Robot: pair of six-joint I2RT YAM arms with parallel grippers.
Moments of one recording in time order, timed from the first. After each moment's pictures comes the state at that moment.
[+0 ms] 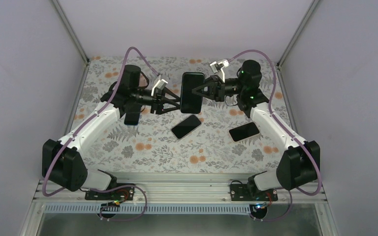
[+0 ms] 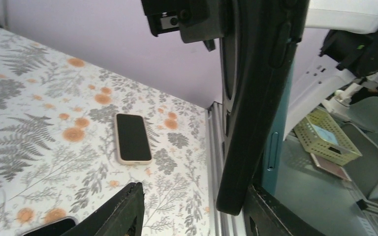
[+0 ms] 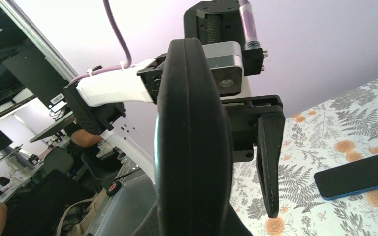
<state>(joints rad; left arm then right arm) -0.39 1.39 1.15 -0.27 1.20 0.05 0.36 1.41 1.15 0.33 -1.39 0.61</state>
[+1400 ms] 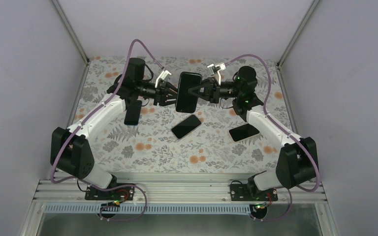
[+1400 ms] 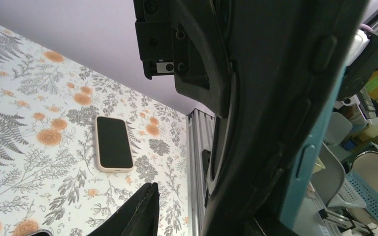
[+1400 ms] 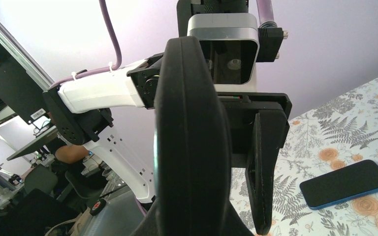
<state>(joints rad) -0.40 1.51 1.26 -0.22 1.27 -0.11 0.40 1.43 1.07 0.47 -1.26 0.64</state>
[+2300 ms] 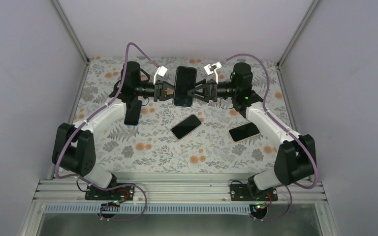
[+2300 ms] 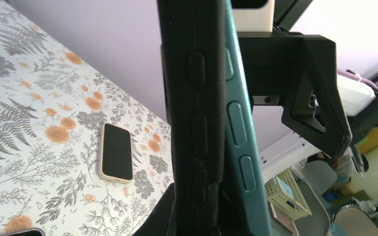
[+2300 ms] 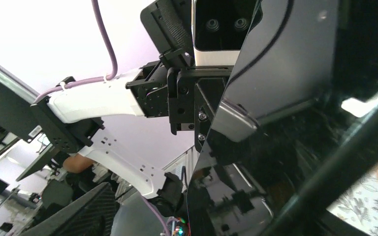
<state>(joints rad) -0.36 1.54 1.12 0.20 1.25 -0.51 0.38 1.47 1.13 0.24 -1.25 0.62</state>
